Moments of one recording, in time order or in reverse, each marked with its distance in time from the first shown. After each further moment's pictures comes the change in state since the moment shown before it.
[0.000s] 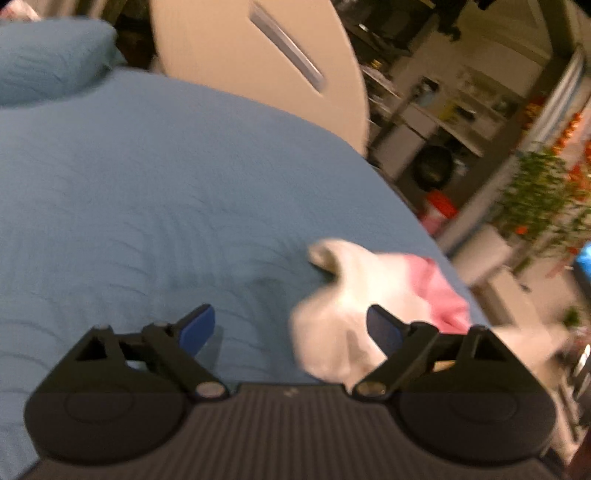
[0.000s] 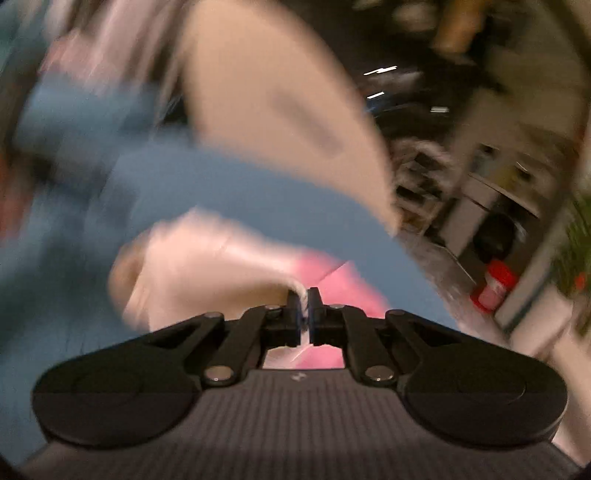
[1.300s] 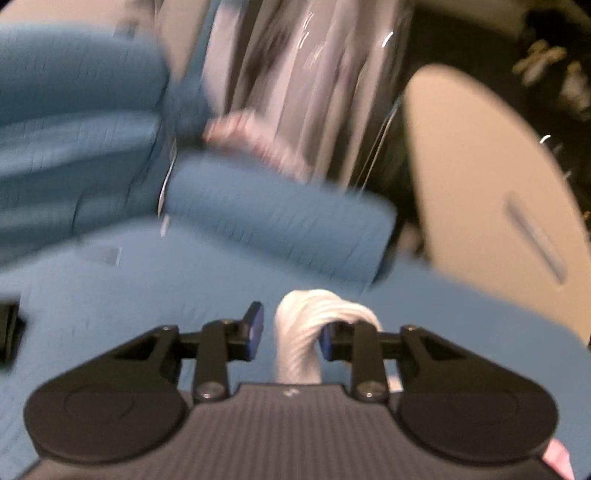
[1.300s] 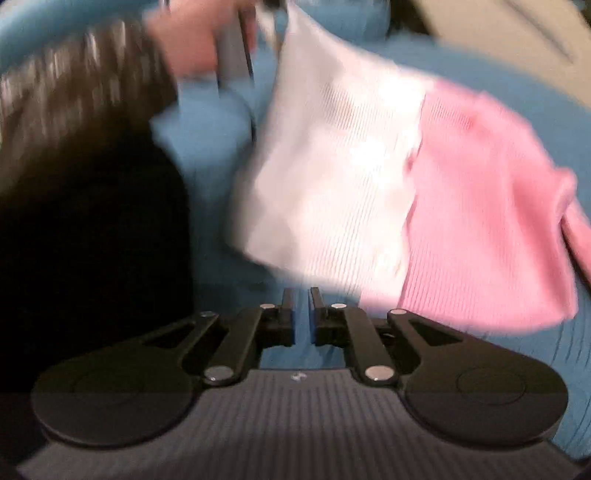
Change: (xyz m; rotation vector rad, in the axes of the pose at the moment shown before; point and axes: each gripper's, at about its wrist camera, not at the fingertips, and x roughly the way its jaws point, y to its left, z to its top) left arm -0.110 0.095 0.042 -0.373 -0.622 0.872; right arm -0.042 0.197 -0.088 -0.231 0.548 0.783
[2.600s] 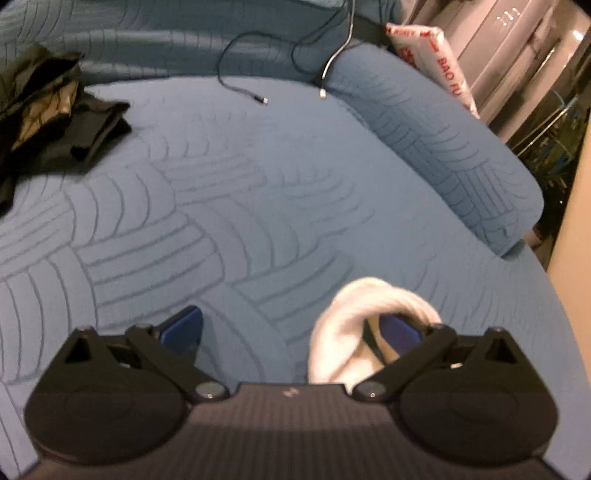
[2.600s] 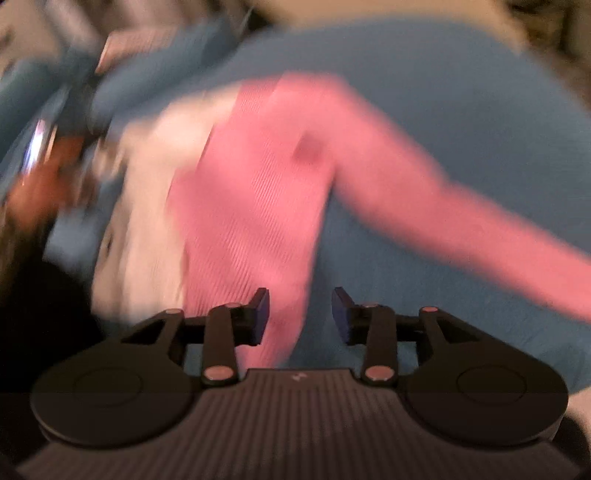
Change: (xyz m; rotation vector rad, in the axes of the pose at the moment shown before) left arm 0.027 0.067 -0.013 -0.360 0.250 0.334; right arm -0.110 -0.162 -0.023 0.480 -0.213 -0.176
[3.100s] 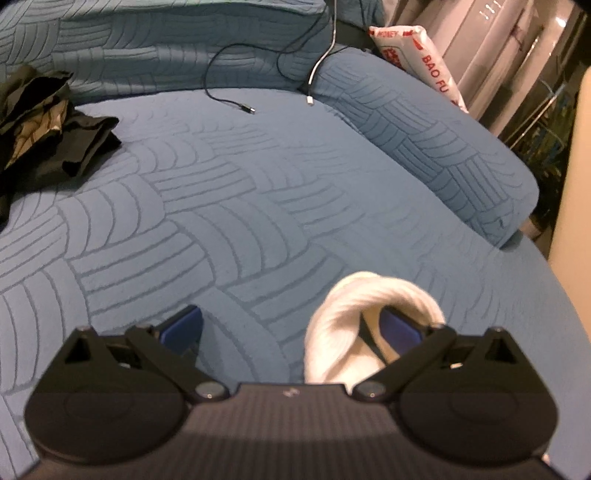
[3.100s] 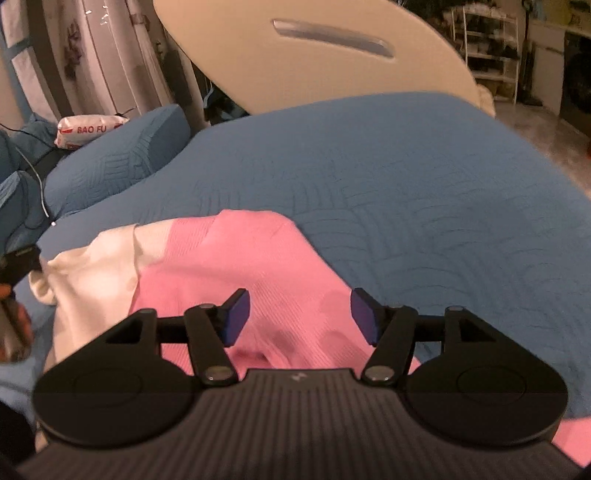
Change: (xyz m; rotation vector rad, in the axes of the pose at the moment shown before) left arm 0.001 -0.011 -0.004 0.098 -0.034 0.036; right arm 0.134 0.013 0.085 -0.068 -0.065 -0.030
